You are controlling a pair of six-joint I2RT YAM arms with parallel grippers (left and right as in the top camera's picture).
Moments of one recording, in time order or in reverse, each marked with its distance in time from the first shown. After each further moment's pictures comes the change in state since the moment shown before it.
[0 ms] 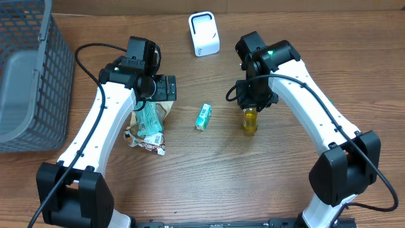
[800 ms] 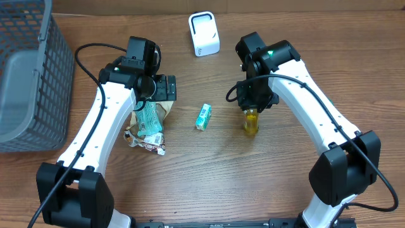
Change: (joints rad) left arm 0.000 0.000 0.000 0.000 0.000 0.000; right arm 0.000 0.000 0.000 -0.025 0.003 0.000
